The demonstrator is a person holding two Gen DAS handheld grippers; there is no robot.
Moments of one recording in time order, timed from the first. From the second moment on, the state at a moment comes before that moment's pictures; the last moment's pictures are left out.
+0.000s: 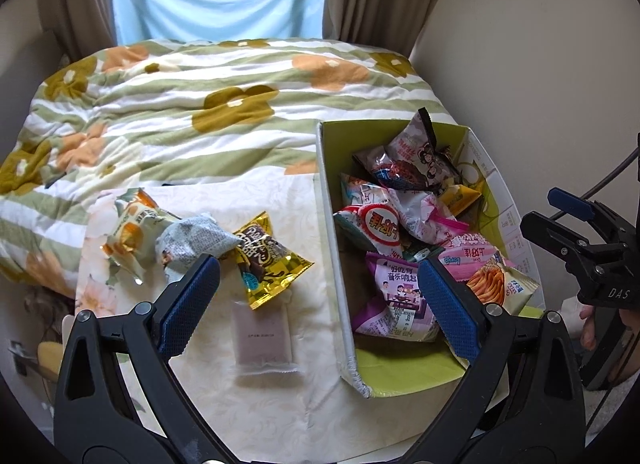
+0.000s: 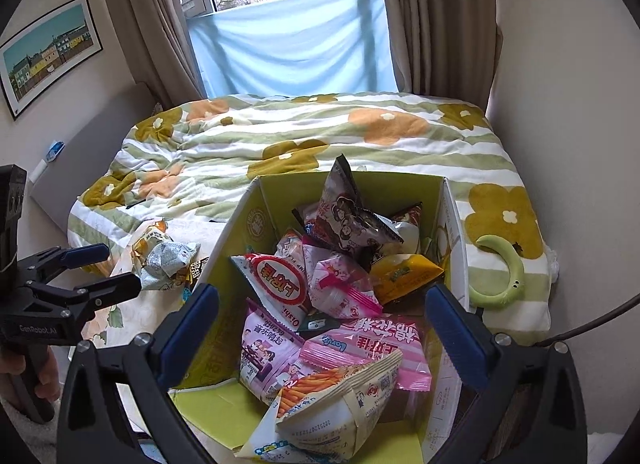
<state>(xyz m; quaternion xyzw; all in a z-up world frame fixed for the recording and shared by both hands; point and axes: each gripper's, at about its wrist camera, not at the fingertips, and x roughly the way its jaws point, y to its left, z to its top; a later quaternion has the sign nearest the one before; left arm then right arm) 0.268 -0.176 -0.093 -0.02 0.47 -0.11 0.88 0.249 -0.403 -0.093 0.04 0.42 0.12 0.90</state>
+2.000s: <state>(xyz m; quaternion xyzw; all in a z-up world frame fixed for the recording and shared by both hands) 0.434 0.045 -0.273 0.07 0.57 -0.24 0.79 0.325 -0.114 -0.225 0.29 0.47 -0.07 0.83</state>
